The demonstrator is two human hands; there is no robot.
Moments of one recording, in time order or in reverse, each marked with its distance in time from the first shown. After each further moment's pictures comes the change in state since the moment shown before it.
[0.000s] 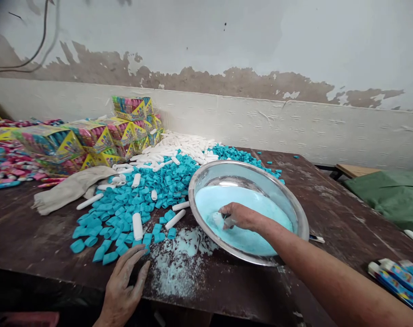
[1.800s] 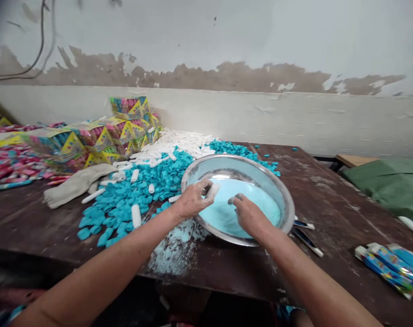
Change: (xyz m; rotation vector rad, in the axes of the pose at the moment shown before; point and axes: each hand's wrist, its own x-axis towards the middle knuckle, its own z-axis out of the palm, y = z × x) left_hand 0.181 0.118 0.078 -0.402 -0.517 0.051; right_hand -0.061 0.016 0.019 -0.282 0.526 0.054
